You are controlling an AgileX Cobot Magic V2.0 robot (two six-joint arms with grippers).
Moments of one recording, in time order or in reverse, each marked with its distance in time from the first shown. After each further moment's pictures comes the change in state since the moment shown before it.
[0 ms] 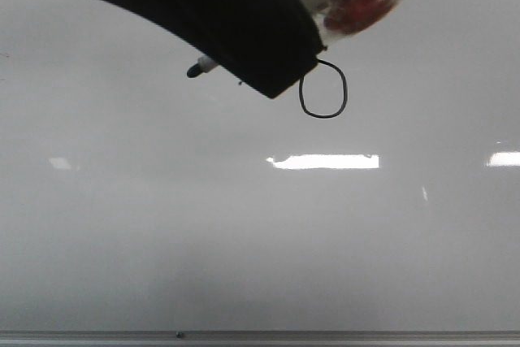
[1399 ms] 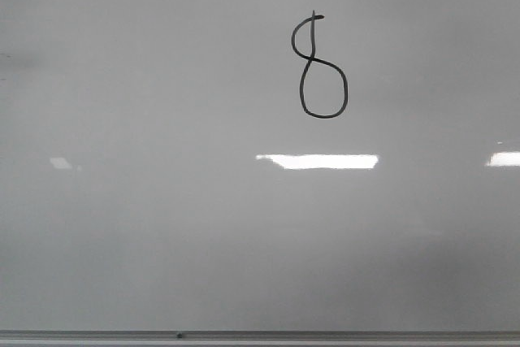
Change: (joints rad) left arm 0.582 -0.190 0.032 0.773 0.027 -0.965; right arm -0.334 -0.214 0.080 -0.310 -0.003 0.440
